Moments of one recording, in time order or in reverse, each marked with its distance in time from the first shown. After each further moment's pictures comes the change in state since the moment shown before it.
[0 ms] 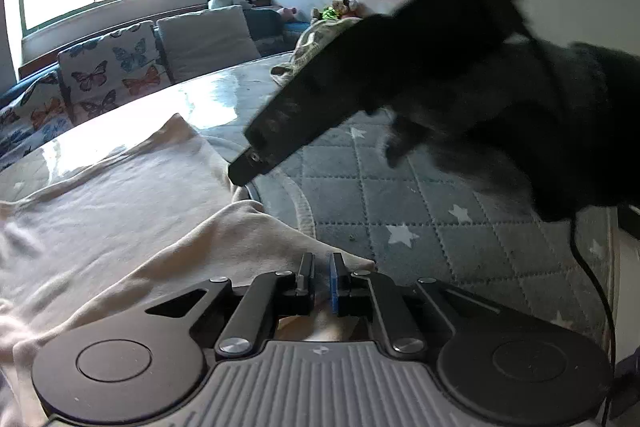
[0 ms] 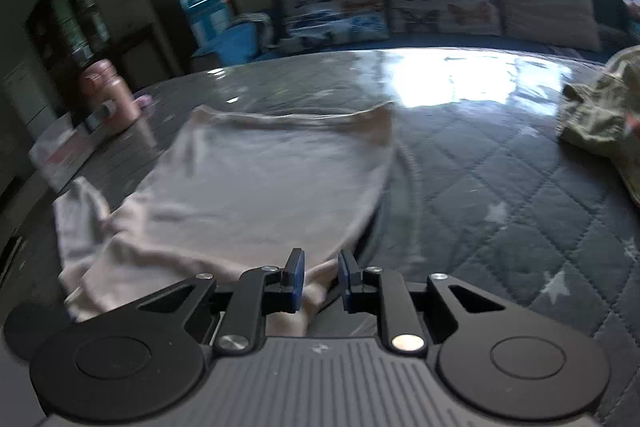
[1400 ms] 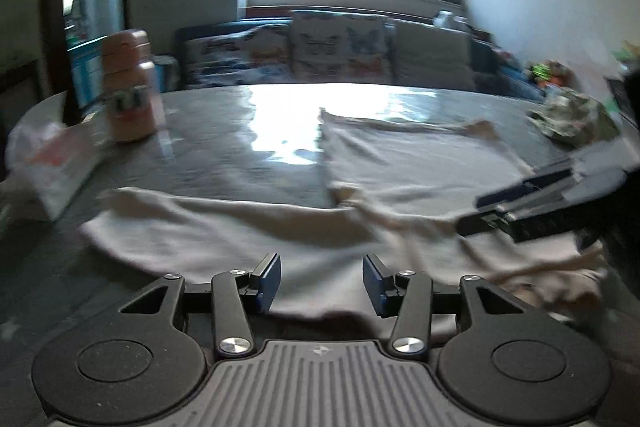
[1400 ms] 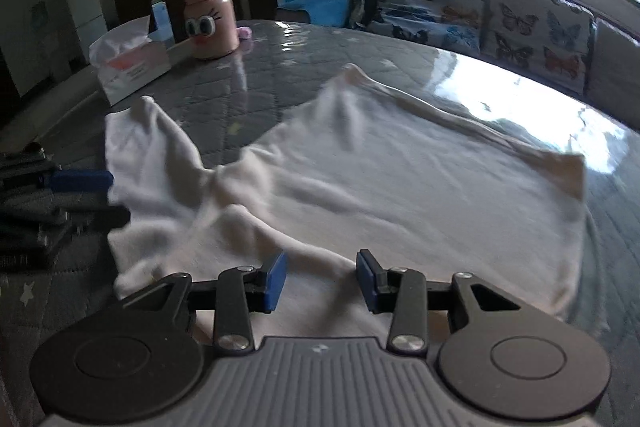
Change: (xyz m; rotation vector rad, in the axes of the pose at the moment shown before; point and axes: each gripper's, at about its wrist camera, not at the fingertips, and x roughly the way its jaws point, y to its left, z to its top) left arm -0.148 0.160 -0.096 -0.442 -0.043 0.521; right arm 0.066 0.149 0.001 -0.310 0.050 0.033
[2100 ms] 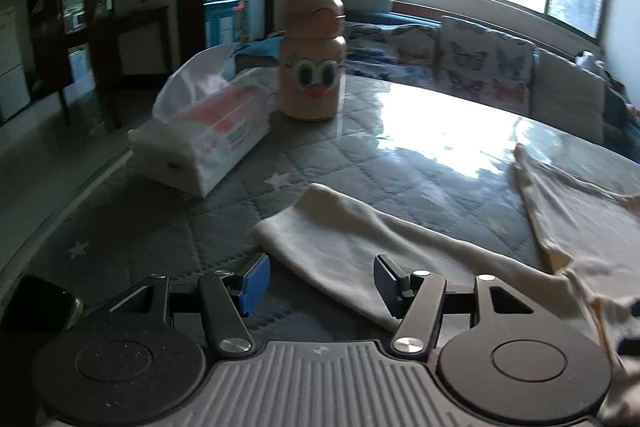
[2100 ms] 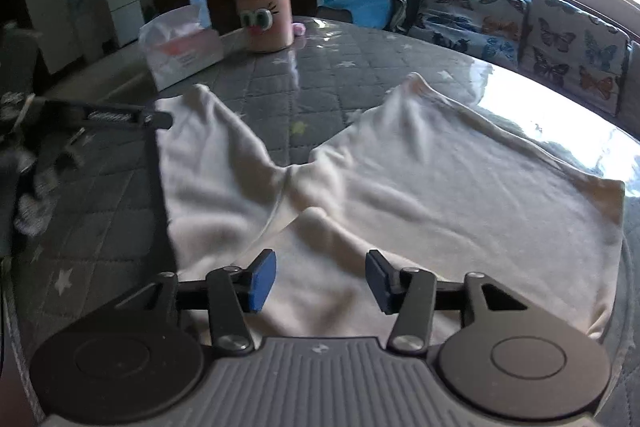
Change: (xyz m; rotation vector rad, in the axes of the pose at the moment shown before) left arm 0.028 0.100 0.013 -0.256 0.023 0.305; right arm -0.008 0.034 0.001 -0.079 0.001 0.083
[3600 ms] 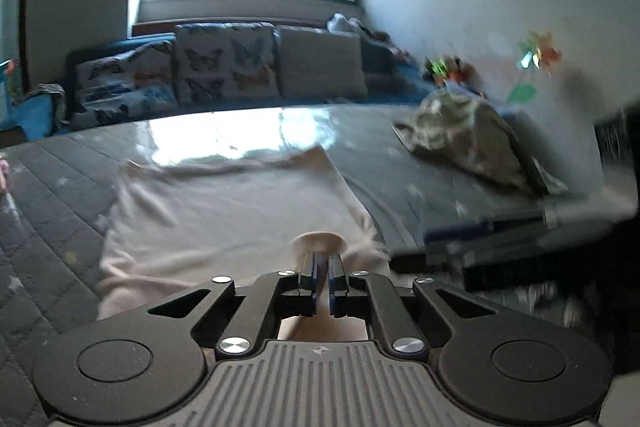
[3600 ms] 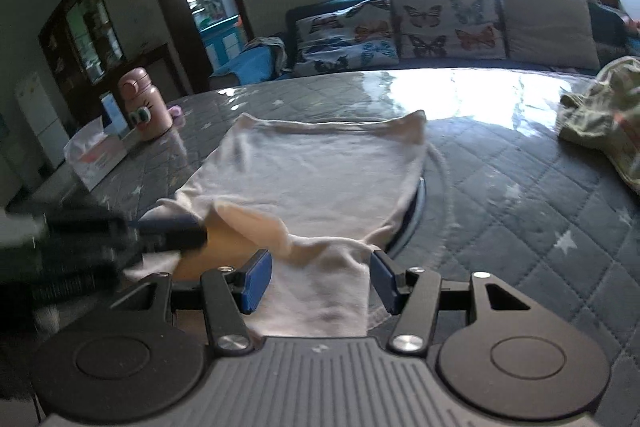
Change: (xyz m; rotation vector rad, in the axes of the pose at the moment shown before) left arm -0.092 -0.242 -0.044 0.417 -0.012 -0.651; right arm -0.112 -0.110 -0.078 0.392 -0.162 -0.140
